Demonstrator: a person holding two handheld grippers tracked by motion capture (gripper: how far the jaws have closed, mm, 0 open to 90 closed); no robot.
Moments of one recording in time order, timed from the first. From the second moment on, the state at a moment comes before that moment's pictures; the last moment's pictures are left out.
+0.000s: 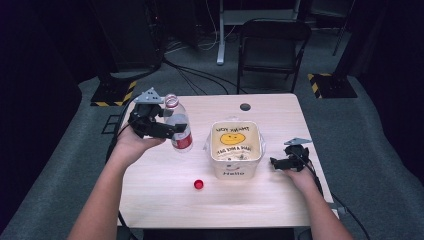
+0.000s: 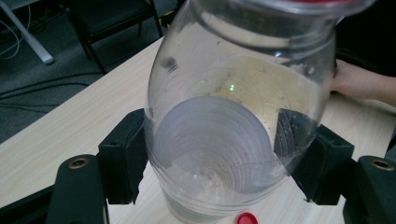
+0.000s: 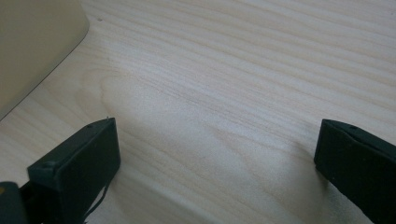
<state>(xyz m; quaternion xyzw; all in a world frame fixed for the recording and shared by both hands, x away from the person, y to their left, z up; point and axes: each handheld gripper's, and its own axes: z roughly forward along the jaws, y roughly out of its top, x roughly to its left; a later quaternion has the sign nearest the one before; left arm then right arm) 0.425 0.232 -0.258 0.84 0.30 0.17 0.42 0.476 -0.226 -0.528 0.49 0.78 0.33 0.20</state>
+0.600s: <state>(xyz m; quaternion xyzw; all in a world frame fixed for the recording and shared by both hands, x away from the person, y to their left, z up) 0.434 0.194 -0.220 0.84 0.26 0.17 0.45 0.476 -0.226 -0.528 0.49 0.78 0.33 0.20</state>
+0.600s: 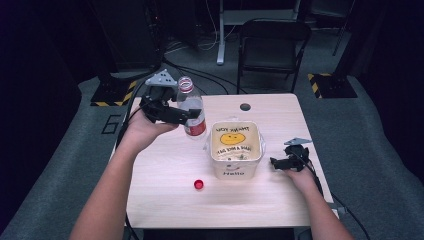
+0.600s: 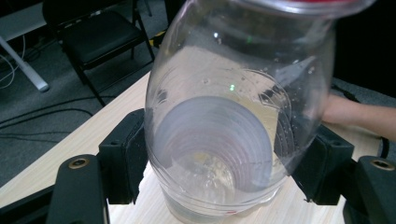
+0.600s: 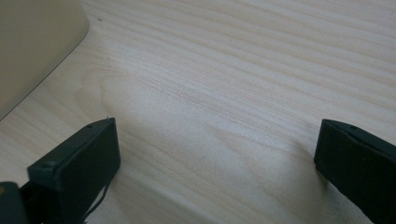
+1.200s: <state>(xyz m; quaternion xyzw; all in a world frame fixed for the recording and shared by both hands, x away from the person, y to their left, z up) 0.448 0.143 -0.216 0.84 0.24 0.16 0.47 0.477 -0.226 -0.528 0.49 0.78 0.33 0.20</state>
